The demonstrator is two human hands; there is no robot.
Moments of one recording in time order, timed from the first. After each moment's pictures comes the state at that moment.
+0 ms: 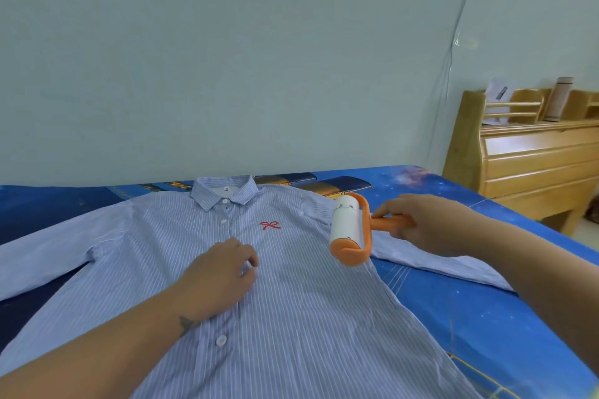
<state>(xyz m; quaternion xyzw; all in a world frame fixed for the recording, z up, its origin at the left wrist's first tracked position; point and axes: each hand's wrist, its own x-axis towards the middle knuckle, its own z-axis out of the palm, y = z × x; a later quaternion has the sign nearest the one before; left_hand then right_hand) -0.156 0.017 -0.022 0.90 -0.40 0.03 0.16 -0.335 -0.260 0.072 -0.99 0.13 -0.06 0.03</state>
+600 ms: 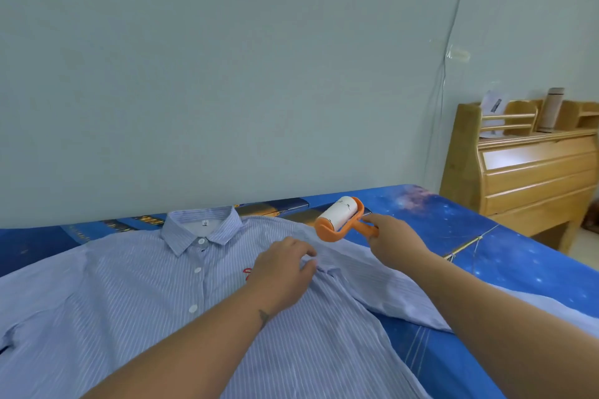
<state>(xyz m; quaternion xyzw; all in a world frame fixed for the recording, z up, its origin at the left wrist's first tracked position) -0.109 -0.134 -0.014 0.87 -0.43 0.02 0.25 -0.200 -0.339 0.006 -0.93 0.28 -0.19 0.14</state>
